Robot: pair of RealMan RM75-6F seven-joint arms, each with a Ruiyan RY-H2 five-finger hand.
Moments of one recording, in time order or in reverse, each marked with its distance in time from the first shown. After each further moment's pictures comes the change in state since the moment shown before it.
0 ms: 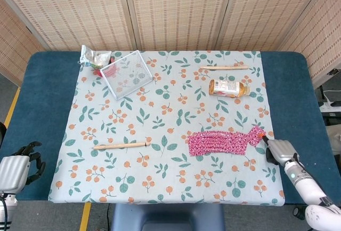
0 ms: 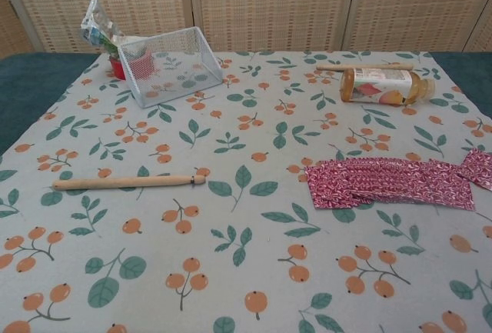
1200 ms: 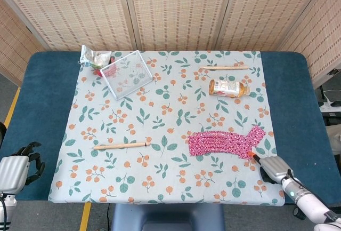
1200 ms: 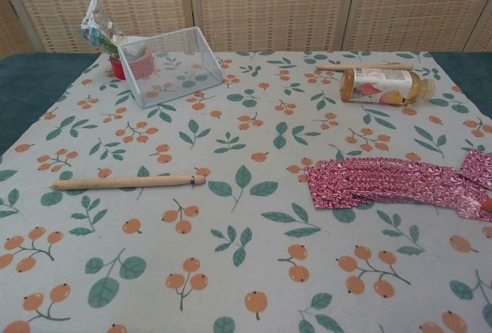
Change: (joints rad) left arm 0.002 0.007 0.001 -0.008 -0.006 -0.002 -0.006; right arm -0.036 0.031 -0.115 -0.049 -0.229 -0.021 0.030
